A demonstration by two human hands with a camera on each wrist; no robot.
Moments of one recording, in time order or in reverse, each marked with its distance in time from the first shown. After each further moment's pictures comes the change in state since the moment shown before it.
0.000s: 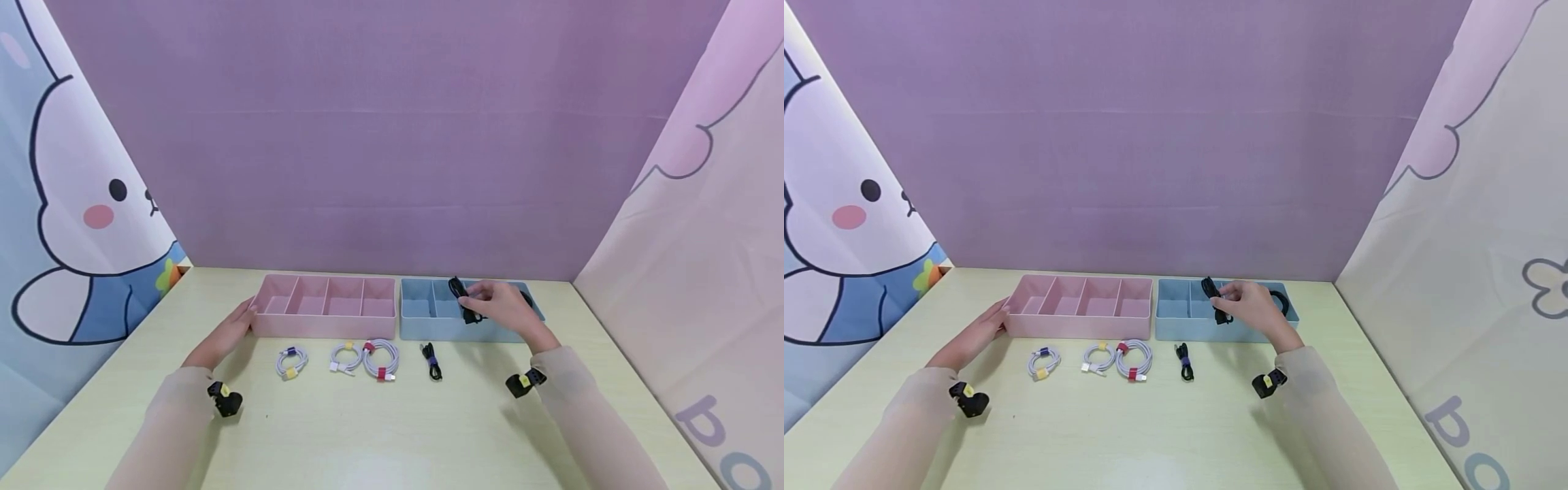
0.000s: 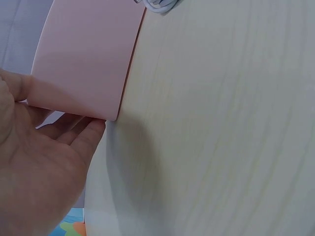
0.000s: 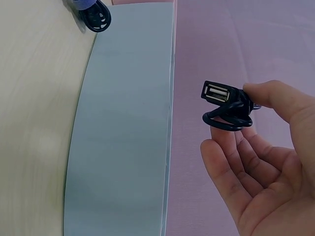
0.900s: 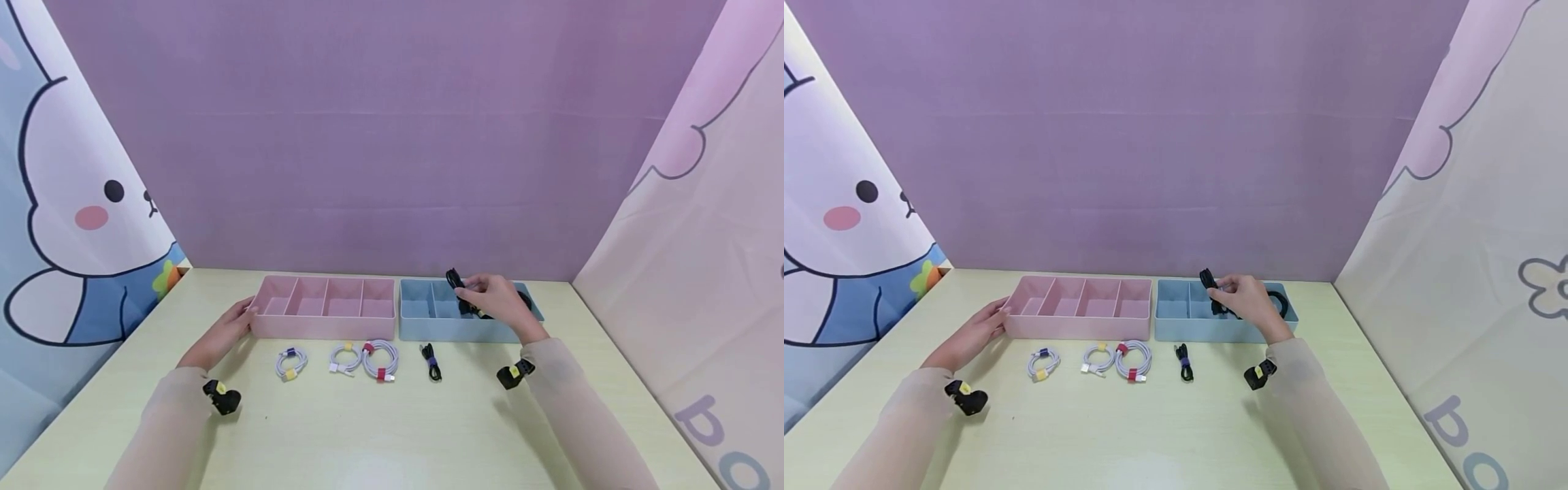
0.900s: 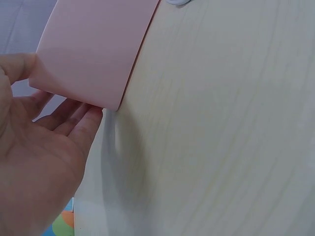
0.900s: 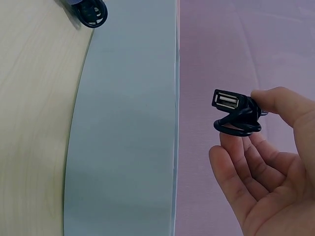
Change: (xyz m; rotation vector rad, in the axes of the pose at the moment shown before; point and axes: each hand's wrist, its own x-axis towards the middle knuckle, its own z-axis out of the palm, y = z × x) left_hand 0.004 -0.006 -0.004 -0.064 0.016 -0.036; right_hand 0.017 -0.004 0.005 0.039 0.033 0.027
